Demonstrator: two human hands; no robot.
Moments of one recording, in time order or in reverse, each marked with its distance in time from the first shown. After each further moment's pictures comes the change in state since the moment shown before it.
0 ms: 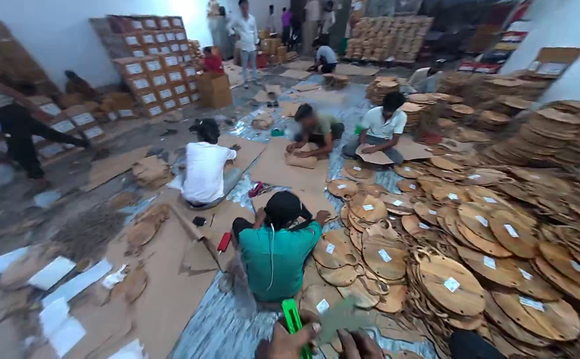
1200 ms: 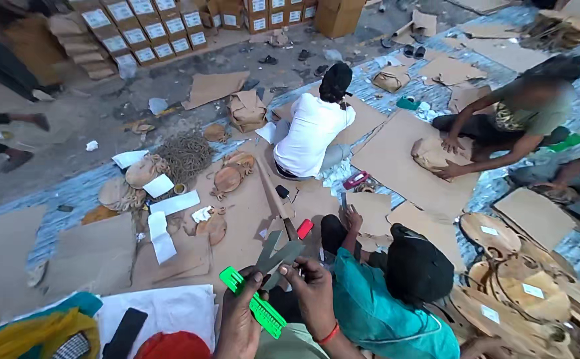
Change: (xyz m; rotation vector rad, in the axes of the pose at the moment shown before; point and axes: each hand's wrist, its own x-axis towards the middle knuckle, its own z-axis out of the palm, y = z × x) left_hand 0.179 0.265 -0.465 -0.658 0.790 0.315; right_hand 0.055 0.133 0.627 0.073 -0.852 0.053
